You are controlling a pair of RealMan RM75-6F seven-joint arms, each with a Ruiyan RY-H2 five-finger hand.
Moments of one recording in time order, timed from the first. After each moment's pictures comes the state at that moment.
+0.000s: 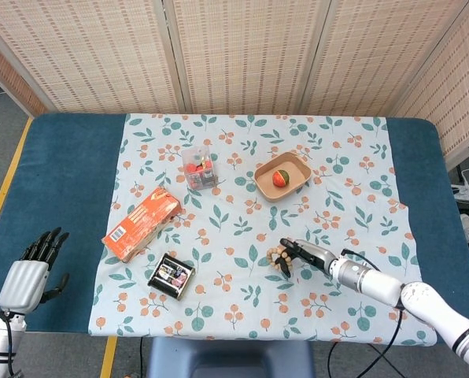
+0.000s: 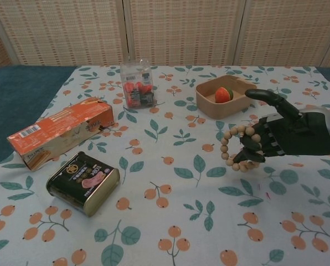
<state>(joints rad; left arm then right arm) -0.18 -1.24 -0.02 -1.47 1.52 1.41 0.03 0.35 -1.41 0.79 -1.46 -0.76 -0.36 0.06</state>
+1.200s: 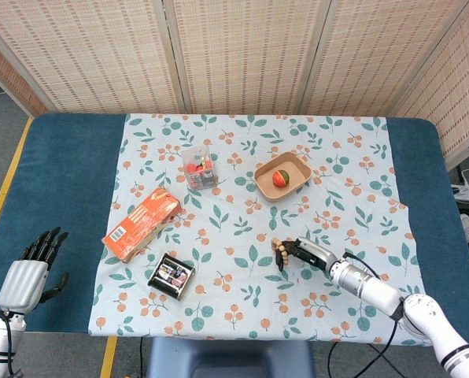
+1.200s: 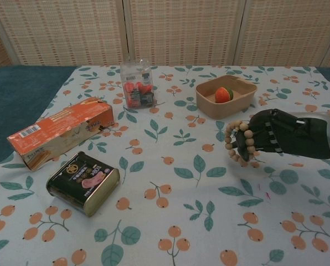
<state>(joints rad) -0.18 -1.24 -0.02 -1.47 1.52 1.41 0.03 0.19 -1.59 0.93 -1.40 -0.69 -0.38 -0.27</state>
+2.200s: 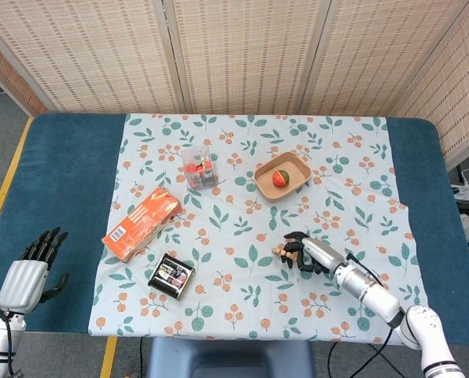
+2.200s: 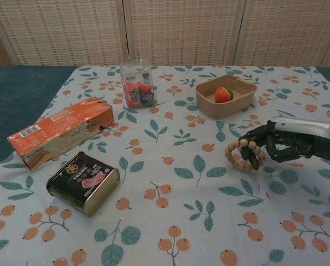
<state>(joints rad) -0.18 -1.24 -0.02 -1.47 1.52 1.41 0.03 0.08 -1.83 1.18 -1.21 -0.73 -0.57 -0.97</state>
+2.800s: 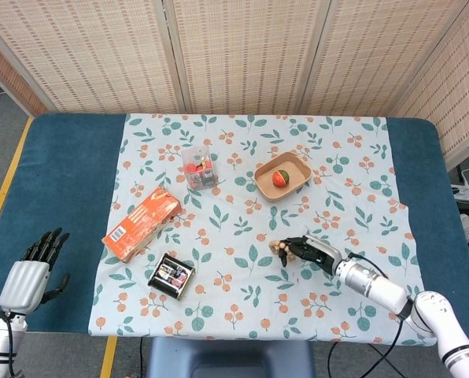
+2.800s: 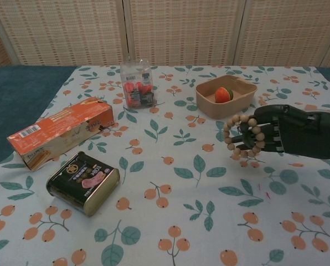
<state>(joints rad) -0.17 -1.24 -0.02 -1.47 1.53 1.41 0.03 0.19 -1.63 1.00 -1.26 -0.54 -0.58 -0.17</state>
